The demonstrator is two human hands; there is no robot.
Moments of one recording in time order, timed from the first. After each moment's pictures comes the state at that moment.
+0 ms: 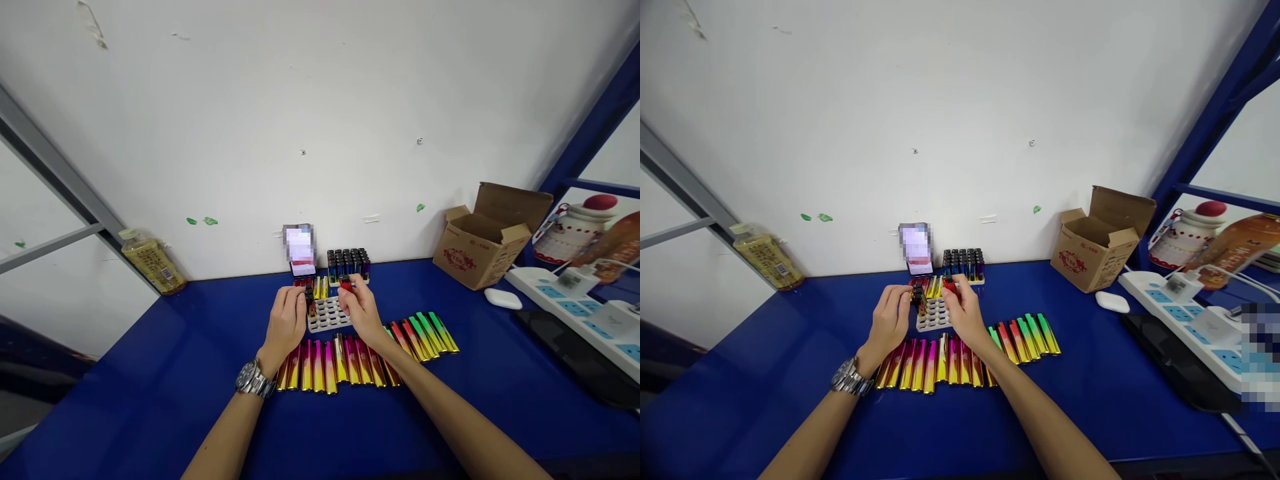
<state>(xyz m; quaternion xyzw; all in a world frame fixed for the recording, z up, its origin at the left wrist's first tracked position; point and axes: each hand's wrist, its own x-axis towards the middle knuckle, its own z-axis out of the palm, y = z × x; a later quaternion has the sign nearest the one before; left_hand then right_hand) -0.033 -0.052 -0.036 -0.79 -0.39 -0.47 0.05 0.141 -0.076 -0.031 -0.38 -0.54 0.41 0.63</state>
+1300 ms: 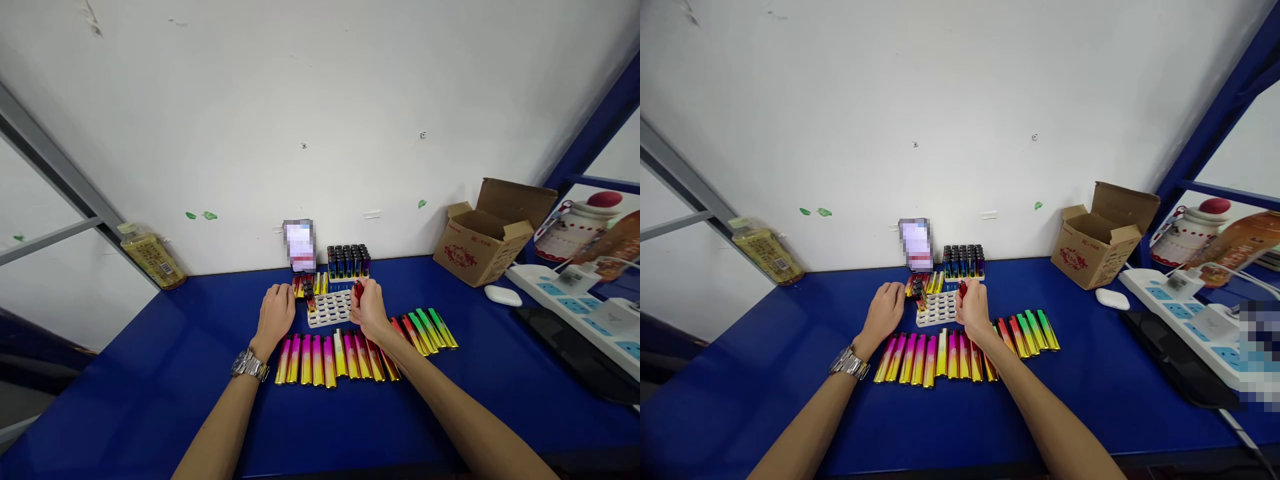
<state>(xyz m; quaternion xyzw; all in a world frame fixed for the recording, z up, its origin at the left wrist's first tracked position) -0.053 -0.024 -0.054 -0.77 -0.56 -0.29 0.03 0.143 -0.075 -0.021 -0.48 -0.30 0.55 0.61</state>
